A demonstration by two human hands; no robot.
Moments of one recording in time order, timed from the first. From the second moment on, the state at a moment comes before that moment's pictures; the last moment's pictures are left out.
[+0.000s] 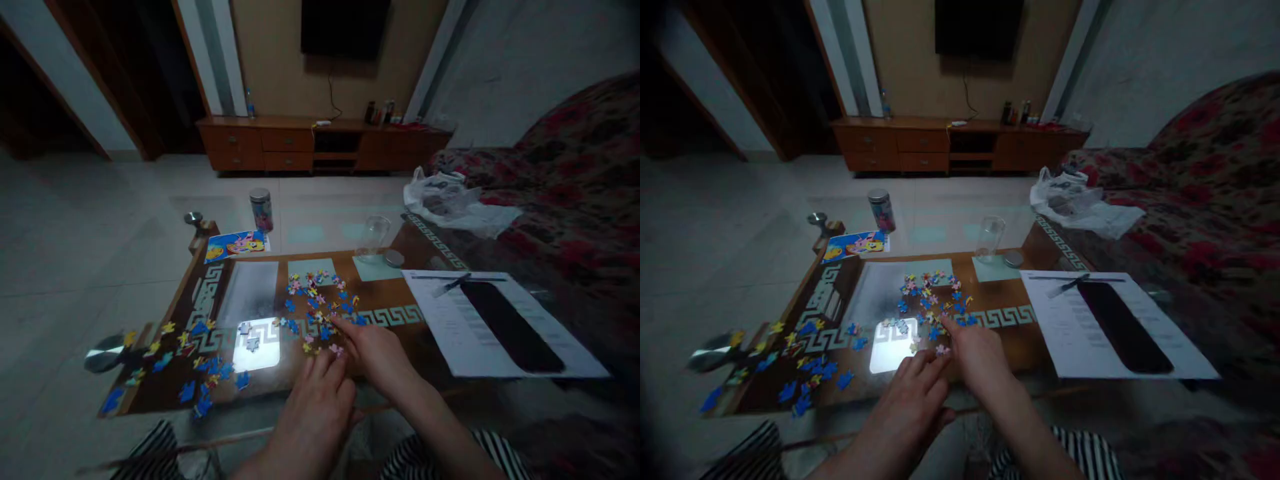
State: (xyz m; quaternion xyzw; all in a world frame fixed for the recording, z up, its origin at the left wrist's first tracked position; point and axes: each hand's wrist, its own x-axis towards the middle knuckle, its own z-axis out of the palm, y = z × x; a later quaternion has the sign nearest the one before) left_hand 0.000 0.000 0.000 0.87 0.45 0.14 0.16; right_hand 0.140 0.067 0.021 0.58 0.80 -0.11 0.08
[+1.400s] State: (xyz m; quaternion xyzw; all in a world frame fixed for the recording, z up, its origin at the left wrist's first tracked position) left_hand -0.057 -0.013 -0.017 0.85 0.47 0.21 0.10; right_hand 0.083 0.091 0.006 0.50 0.85 -0.14 -0.13
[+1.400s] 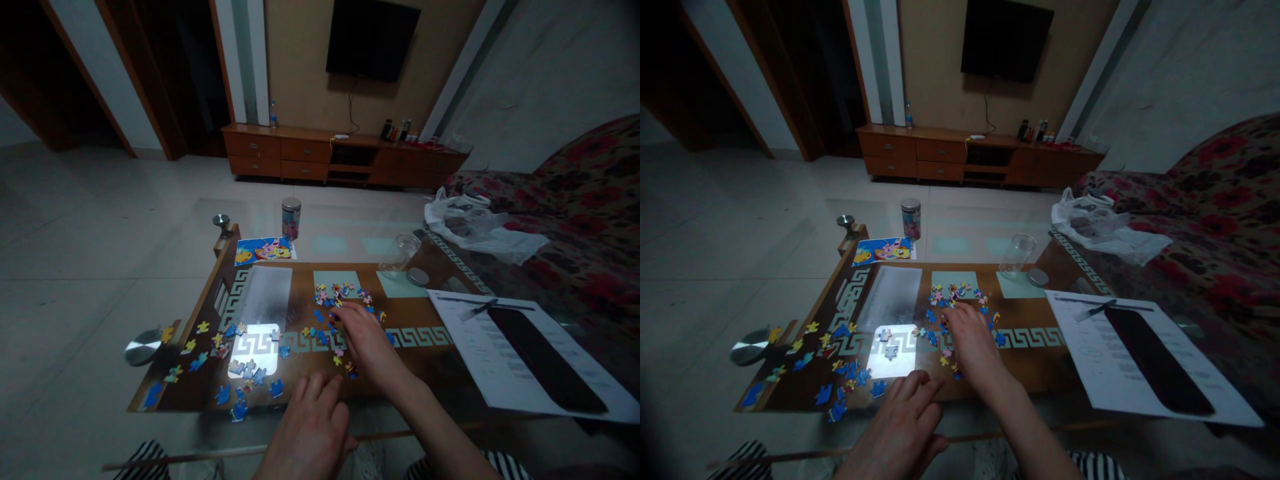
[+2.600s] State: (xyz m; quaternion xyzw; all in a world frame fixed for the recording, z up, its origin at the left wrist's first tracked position) left_hand -0.076 -0.017 -0.035 0.86 0.43 0.28 0.02; right_hand 0.114 0.149 0.002 0.62 0.72 -0.11 -0.28
